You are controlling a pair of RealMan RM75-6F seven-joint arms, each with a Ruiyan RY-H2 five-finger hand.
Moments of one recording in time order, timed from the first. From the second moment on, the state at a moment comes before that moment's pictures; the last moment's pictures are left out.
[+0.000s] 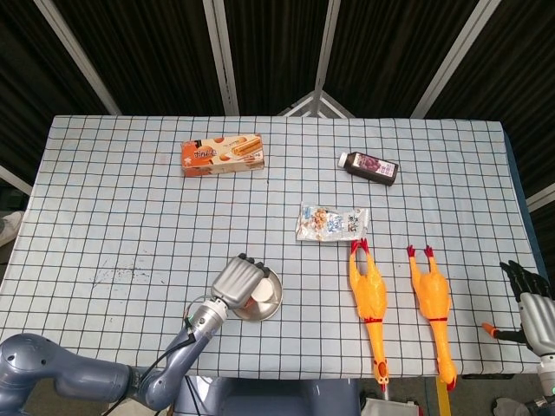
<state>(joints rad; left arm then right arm) -0.89 -1.80 -0.08 -1.63 0.90 1.11 0.76 0.08 -1.02 0.05 -1.61 -1.33 1.26 0.14</state>
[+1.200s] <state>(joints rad) -0.70 -1.47 -0.14 -1.40 0.82 0.92 0.31 0.09 -1.03 0.05 -1.62 -1.30 1.24 0.09</state>
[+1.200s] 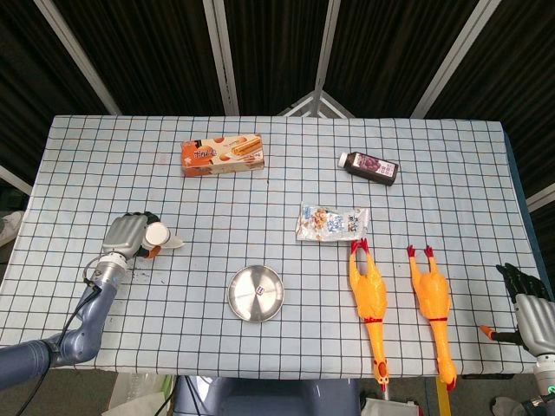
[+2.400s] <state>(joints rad) -0.53 -1.25 -0.06 -1.70 1.12 1.22 0.33 0.08 -1.02 0.05 -1.65 -1.34 1.28 0.08</state>
